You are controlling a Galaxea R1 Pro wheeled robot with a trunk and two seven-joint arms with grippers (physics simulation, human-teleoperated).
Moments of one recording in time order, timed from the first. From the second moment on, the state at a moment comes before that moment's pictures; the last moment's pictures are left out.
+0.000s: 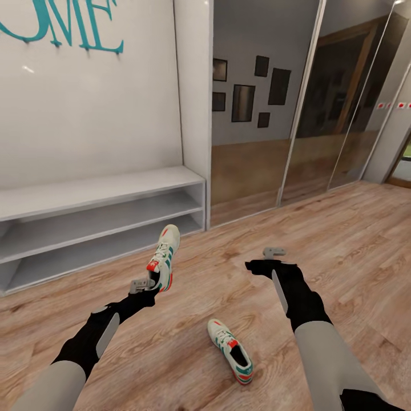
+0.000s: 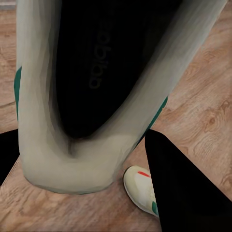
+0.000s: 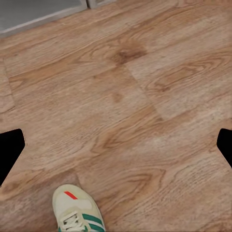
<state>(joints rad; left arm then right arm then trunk) -0.61 0.08 0.01 -0.71 0.23 0.21 -0.45 -0.78 0.09 -0.14 -0.91 0.17 0.61 0.12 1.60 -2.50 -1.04</state>
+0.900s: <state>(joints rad) -0.61 0.08 0.01 -0.71 0.23 0.21 -0.45 -0.78 0.09 -0.14 -0.91 0.17 0.61 0.12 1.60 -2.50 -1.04</state>
